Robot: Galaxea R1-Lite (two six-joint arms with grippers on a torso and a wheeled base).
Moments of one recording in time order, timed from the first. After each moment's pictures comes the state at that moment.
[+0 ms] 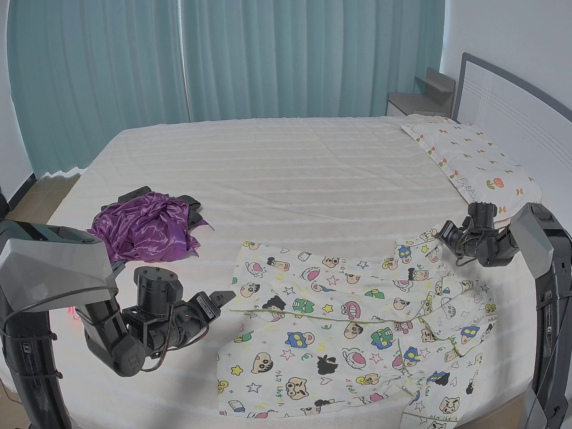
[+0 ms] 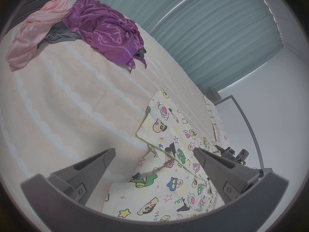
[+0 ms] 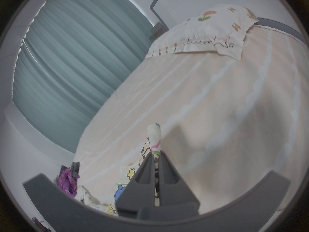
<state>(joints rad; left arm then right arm) -0.37 2.19 -0.47 -1.16 -0.04 -0.93 -0.14 2.64 -1.59 -0.60 0.25 0.66</state>
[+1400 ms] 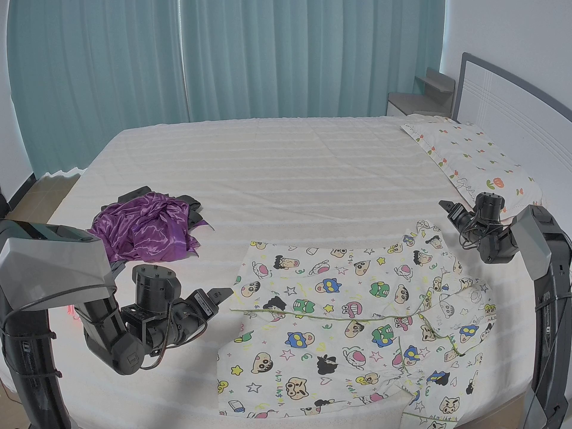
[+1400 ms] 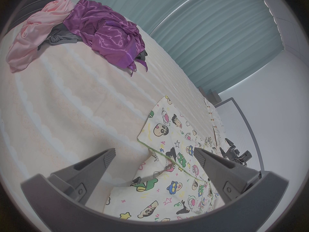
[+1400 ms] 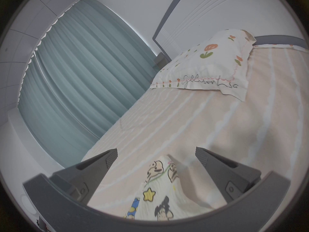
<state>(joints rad) -0.36 2.19 -0.48 -1.16 -0.03 -0.93 -0.16 2.65 -1.63 -0.74 0.15 0.69</state>
